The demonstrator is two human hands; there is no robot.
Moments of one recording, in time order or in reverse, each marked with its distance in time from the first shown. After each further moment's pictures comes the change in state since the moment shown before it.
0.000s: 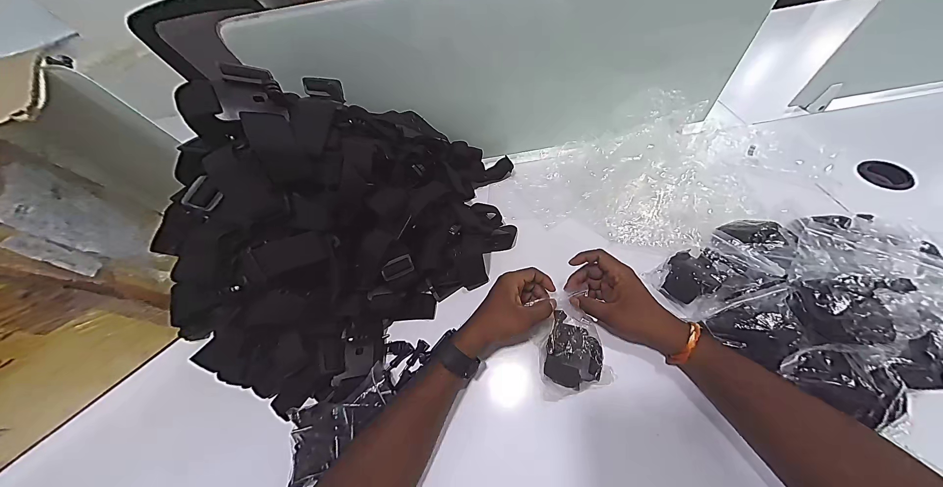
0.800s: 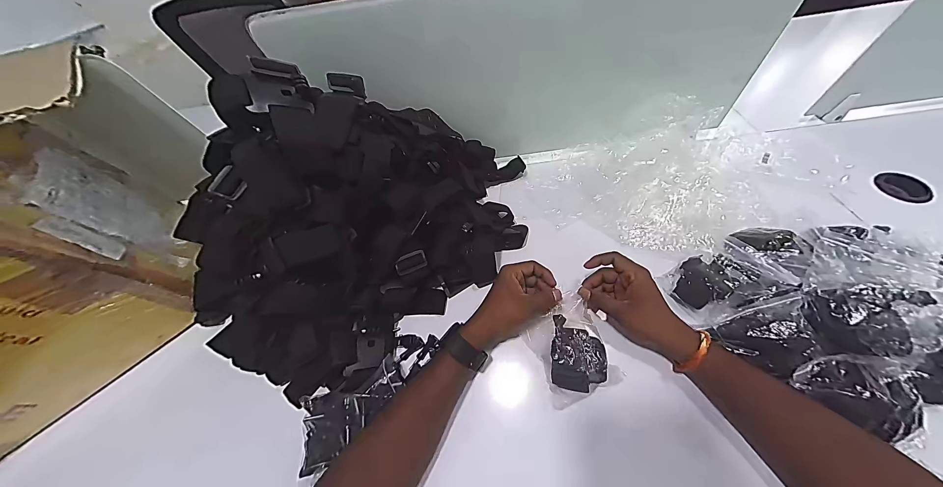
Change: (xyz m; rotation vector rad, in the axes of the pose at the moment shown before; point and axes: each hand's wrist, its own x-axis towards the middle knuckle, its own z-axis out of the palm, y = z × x) left_hand -0.002 0.007 -0.002 -0.206 0.149 -0.062; right_hand -0.001 -0.003 0.008 0.030 0.120 0.024
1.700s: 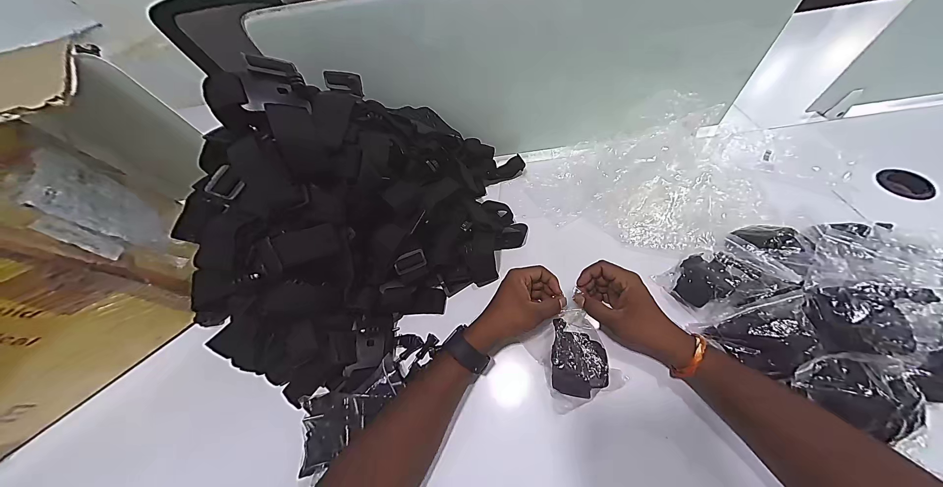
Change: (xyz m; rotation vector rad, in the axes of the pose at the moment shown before) left_hand 0.001 -0.010 0.005 0.070 -0.063 0.076; right_hand -0.003 0.005 0.007 -0.087 -0.058 -0.086
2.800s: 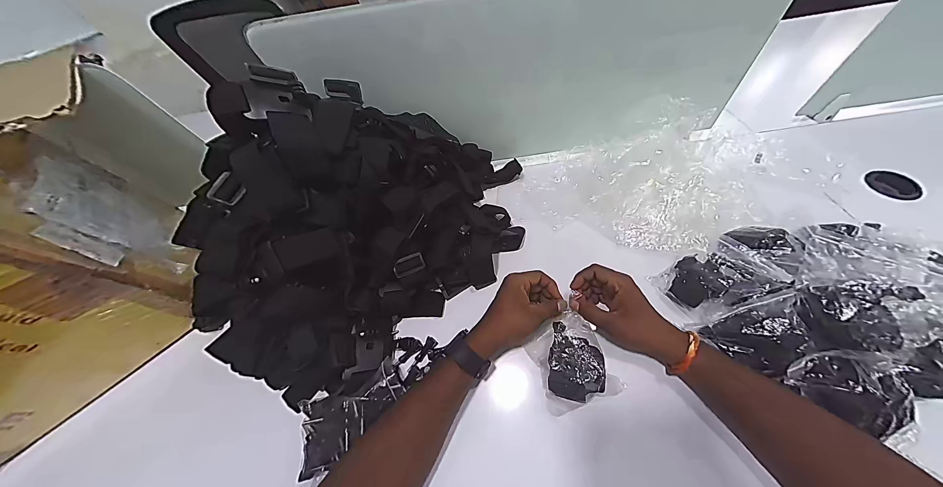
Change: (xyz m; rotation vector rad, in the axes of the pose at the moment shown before) left_hand -0.002 0.000 0.005 0.062 0.030 0.005; right_hand 0.001 0.005 -0.002 -0.012 -0.049 -0.027
